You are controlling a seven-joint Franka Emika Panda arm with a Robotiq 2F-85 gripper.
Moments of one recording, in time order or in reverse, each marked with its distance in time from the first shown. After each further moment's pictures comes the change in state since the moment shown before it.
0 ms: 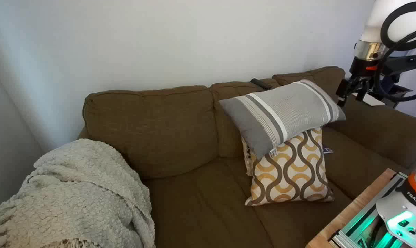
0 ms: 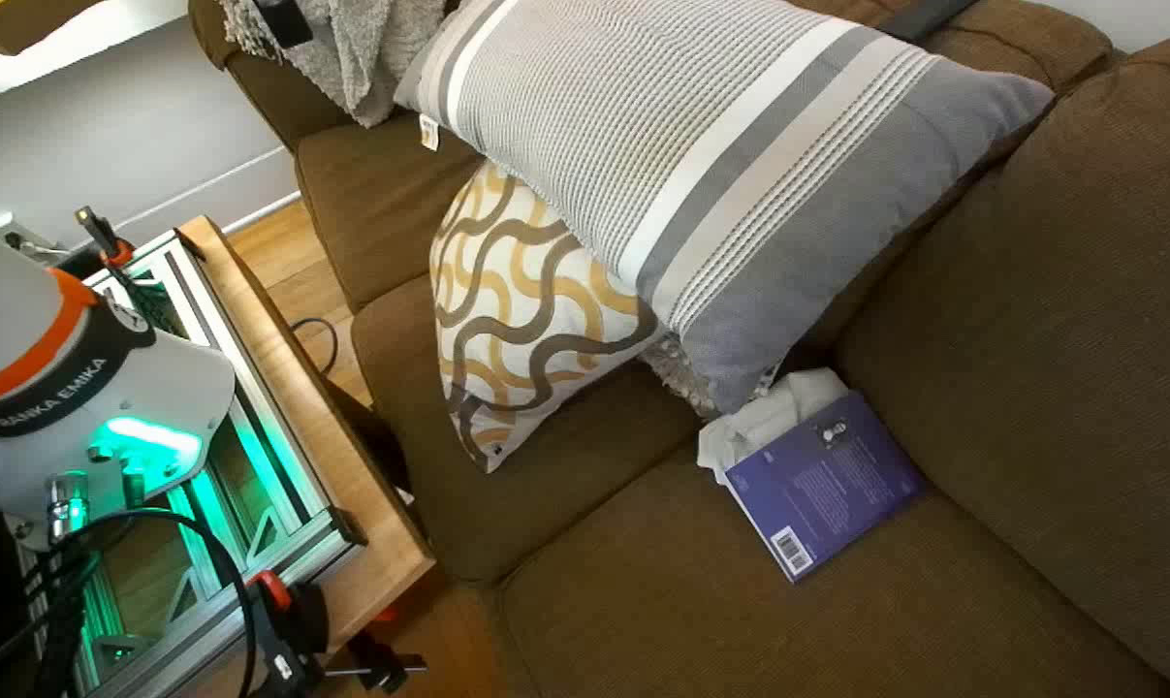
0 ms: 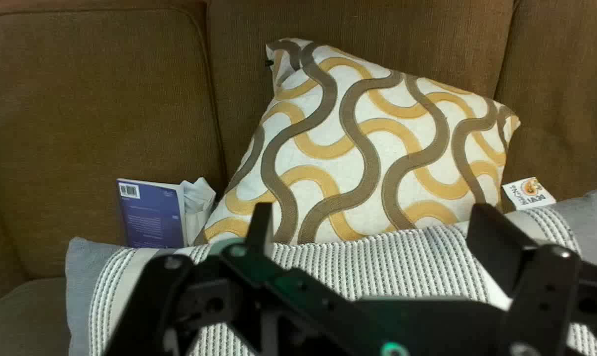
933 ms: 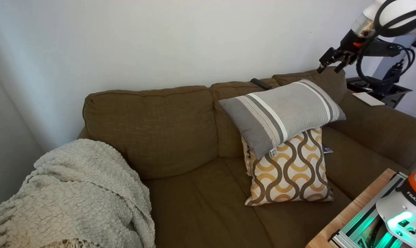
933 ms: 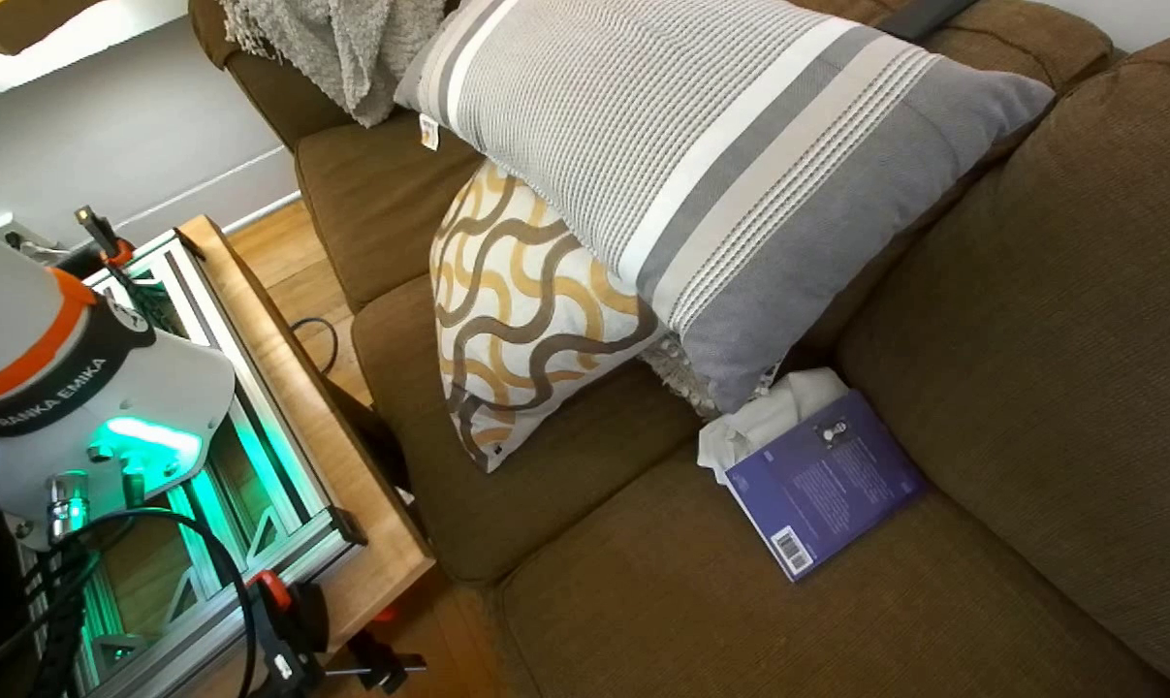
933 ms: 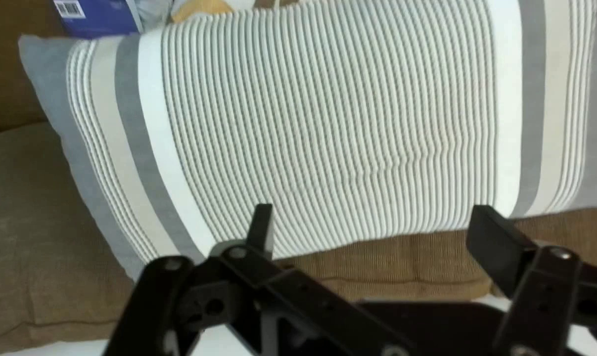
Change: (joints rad) arm -0.018 0.135 -0.108 0.124 0.027 0.448 -0.021
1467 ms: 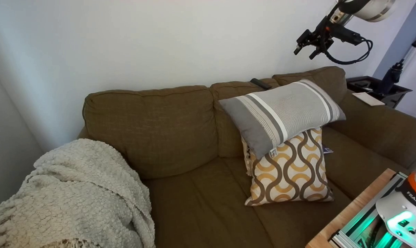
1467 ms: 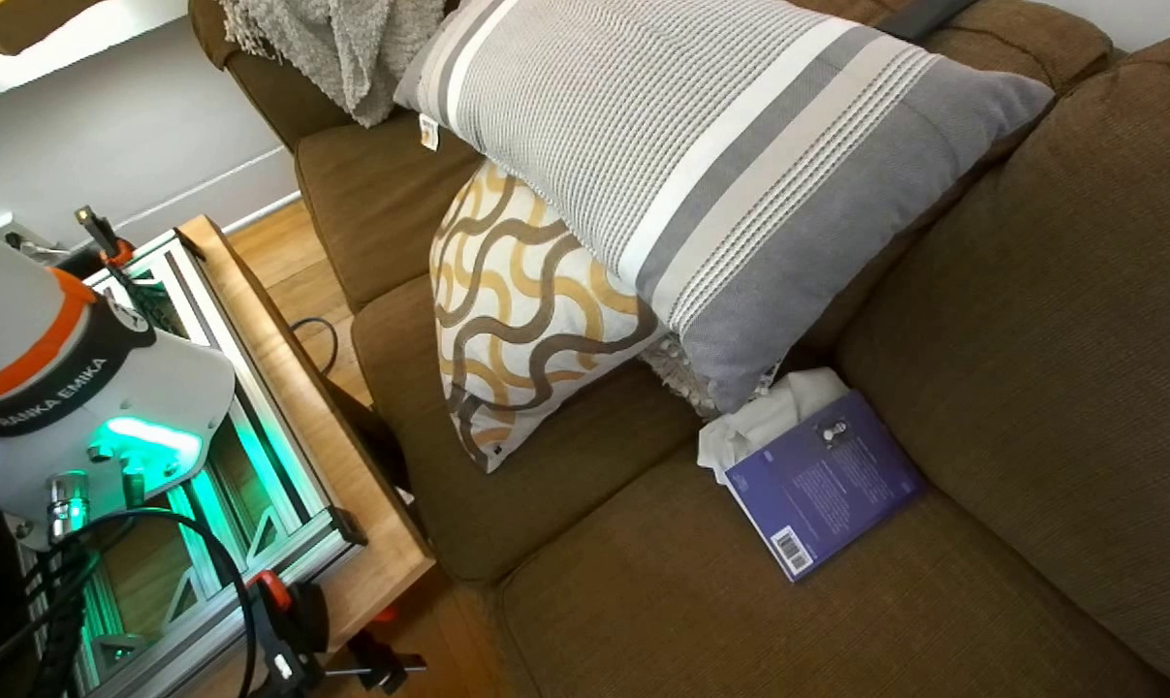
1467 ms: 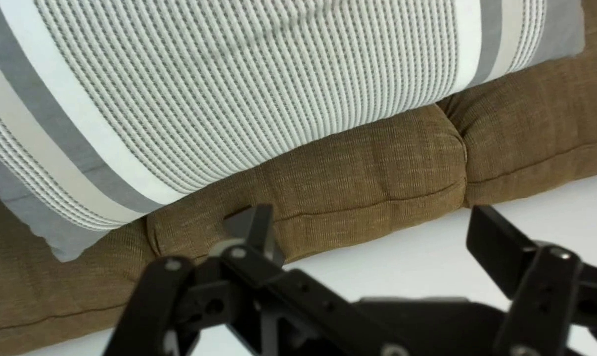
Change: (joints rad) arm 0.064 0.395 -0.081 0.401 0.257 0.017 -0.083
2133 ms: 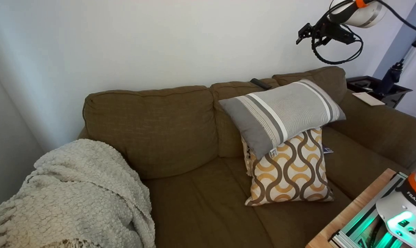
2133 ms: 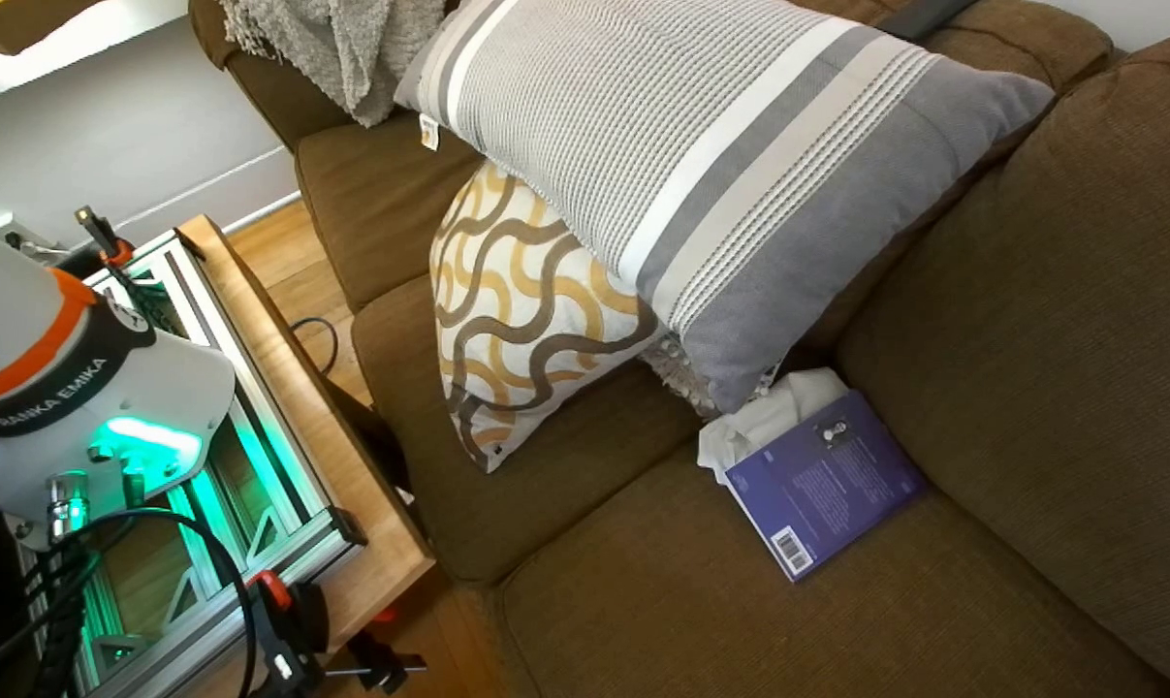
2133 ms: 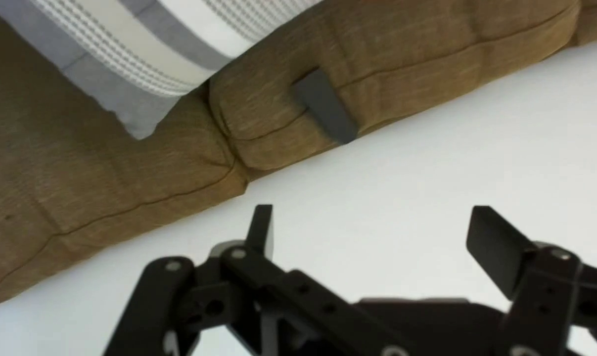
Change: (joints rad) arm -0.094 0.174 -0.015 0.124 -0.065 0.294 0.126
